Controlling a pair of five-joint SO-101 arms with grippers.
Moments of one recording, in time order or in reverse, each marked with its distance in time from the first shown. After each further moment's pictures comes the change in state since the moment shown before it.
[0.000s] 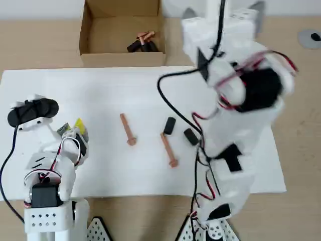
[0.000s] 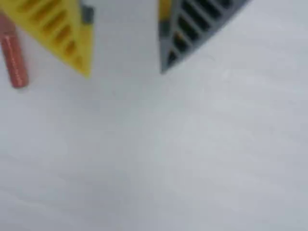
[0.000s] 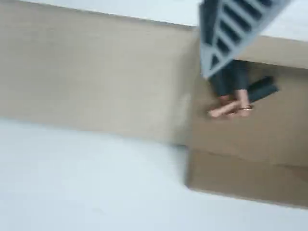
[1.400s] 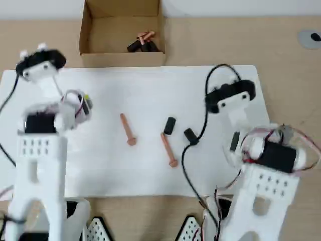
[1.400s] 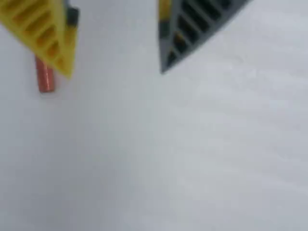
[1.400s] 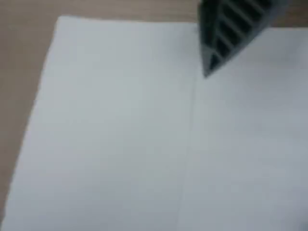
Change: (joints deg) left arm 3.1 51.0 -44.0 12.0 2.4; right arm 25.2 -67.2 117.8 -5.9 30.6
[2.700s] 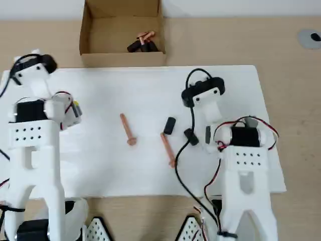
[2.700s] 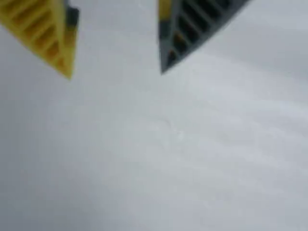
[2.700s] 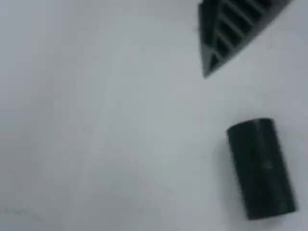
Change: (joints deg) left arm -5.0 5.5 -2.3 8.8 -4.4; right arm -14.2 9.1 15.7 -22.4 -11.0
